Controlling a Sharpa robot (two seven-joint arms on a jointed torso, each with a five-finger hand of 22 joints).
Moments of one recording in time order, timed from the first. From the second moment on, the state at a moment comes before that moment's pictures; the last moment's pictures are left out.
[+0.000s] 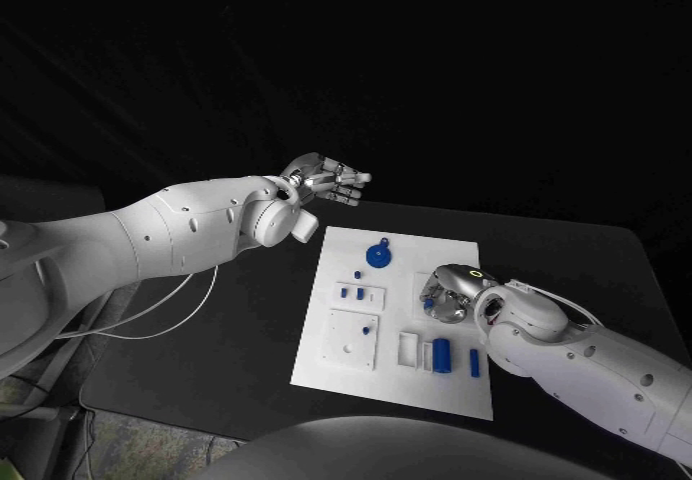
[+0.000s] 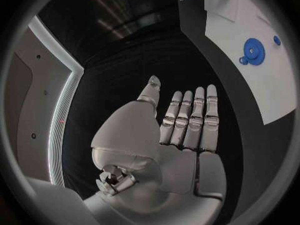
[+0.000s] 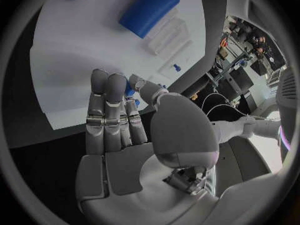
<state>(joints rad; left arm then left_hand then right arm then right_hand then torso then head) 1.19 -0.66 -0.07 1.12 -0.26 -0.17 0.22 1.30 0.06 -0.05 -0.03 0.05 0.98 0.17 0.07 0.06 0.97 0.18 0.06 0.06 1.01 0.17 0.06 0.06 0.08 0.97 0.16 0.07 0.07 0.81 -0.61 0.14 1.35 -1.74 -0.15 -0.26 1.26 -0.15 0.59 -0.19 0.07 1.14 0.11 0.06 0.06 1.20 0.07 0.06 0.06 1.45 -0.03 0.72 0.64 0.14 1.47 -0.05 0.13 1.28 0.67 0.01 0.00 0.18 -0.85</state>
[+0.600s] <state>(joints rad) 1.19 -0.66 -0.07 1.12 -0.26 -0.16 0.22 1.30 0.06 -0.05 -0.03 0.05 0.98 0.17 0.07 0.06 0.97 0.18 0.06 0.06 1.01 0.17 0.06 0.06 0.08 0.97 0.16 0.07 0.07 0.81 -0.61 0.14 1.35 -1.77 -0.20 -0.26 1.27 -0.12 0.70 -0.24 0.05 1.26 0.08 0.06 0.07 1.30 0.07 0.06 0.06 1.45 -0.06 0.72 0.65 0.11 1.47 -0.08 0.18 1.31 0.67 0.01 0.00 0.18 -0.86</state>
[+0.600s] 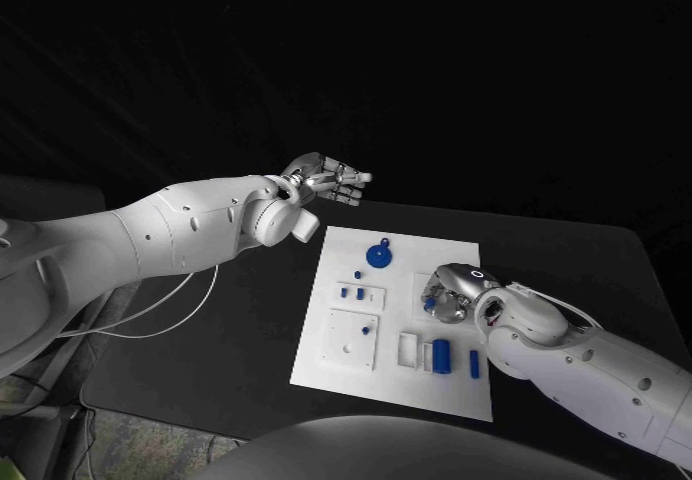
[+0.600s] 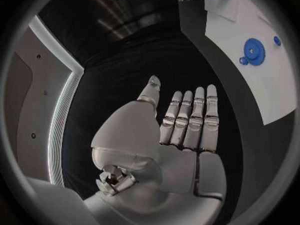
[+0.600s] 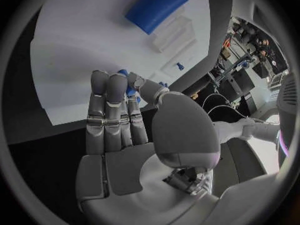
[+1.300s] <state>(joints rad) 1.19 -0.66 -0.07 1.12 -0.26 -0.16 0.22 1.30 0.06 -0.05 -0.03 0.05 0.98 0.17 0.07 0.06 0.97 0.18 0.06 0.06 1.01 0.17 0.06 0.06 0.08 0.97 0.16 0.07 0.07 0.81 -0.67 0.20 1.45 -1.70 -0.27 -0.23 1.26 -0.11 0.70 -0.24 0.05 1.26 0.08 0.06 0.08 1.31 0.06 0.06 0.06 1.45 -0.06 0.72 0.66 0.11 1.46 -0.09 0.21 1.31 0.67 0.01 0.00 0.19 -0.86</state>
